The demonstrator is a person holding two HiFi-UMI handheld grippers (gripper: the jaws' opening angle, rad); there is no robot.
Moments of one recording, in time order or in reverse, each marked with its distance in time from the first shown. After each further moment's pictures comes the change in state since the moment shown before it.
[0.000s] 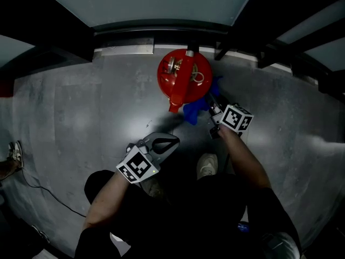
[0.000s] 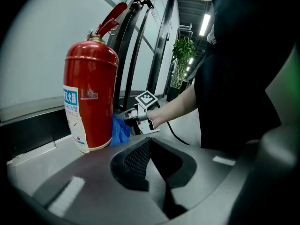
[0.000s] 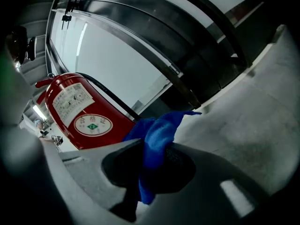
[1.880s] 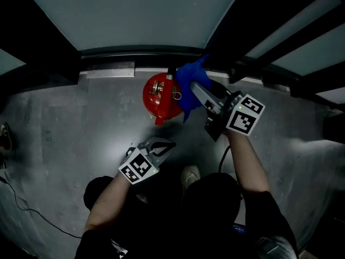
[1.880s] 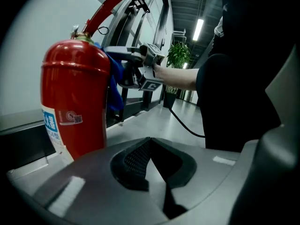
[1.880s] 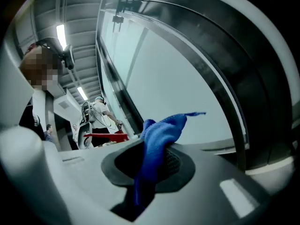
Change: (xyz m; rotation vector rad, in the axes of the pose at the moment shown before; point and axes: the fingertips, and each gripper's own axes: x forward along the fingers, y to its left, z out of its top) left arm 0.032 0.009 0.043 0.034 -0.075 -0.048; right arm -0.055 0.209 0.164 -0.371 -0.066 0.384
